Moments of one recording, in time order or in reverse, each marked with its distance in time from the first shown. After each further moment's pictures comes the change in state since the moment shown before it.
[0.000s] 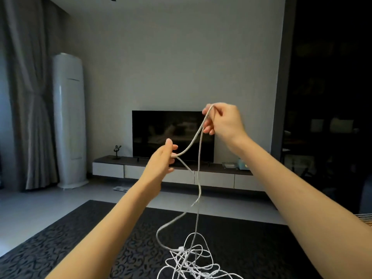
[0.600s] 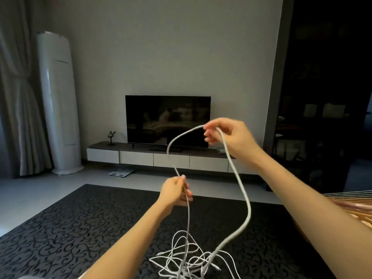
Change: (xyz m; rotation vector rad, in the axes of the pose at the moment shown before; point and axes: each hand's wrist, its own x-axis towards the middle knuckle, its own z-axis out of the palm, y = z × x) left_hand -0.031 -0.108 0.041 0.123 -0.175 -0.283; right_hand -0.056 0.051 -0.040 -0.018 -0.299 -0.069
